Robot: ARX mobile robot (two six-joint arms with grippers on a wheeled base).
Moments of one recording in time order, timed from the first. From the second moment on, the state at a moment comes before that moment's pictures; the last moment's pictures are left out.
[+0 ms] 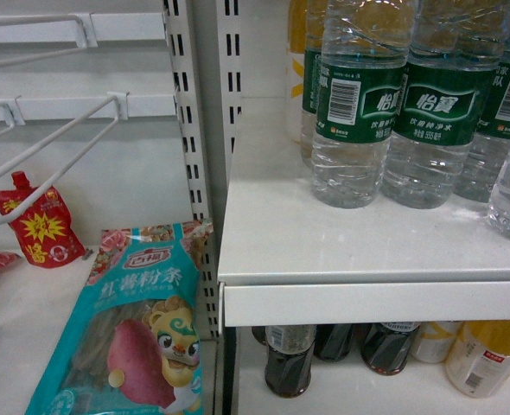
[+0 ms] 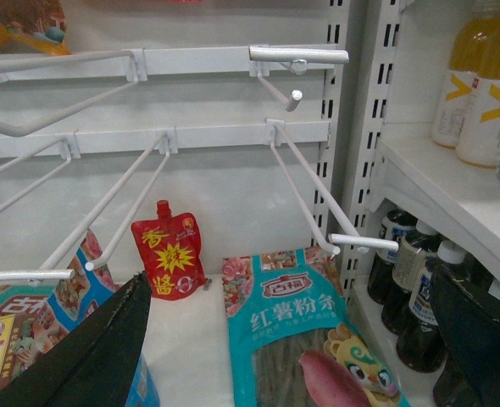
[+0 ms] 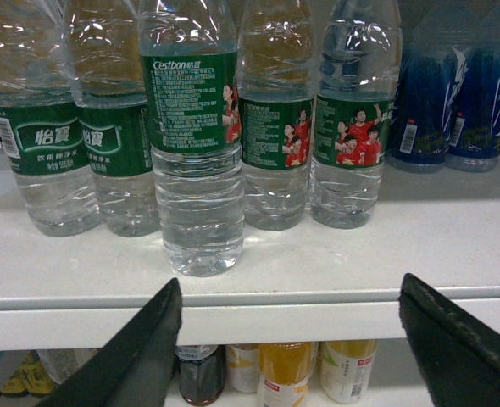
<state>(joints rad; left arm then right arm) 0.00 0.01 0.01 0.00 0.00 0.00 0.00 0.00 0.01 0.00 0.00 0.00</state>
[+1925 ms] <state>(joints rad) 0.00 0.01 0.01 -0.01 0.00 0.00 0.00 0.00 0.01 -0.01 0.00 0.00</state>
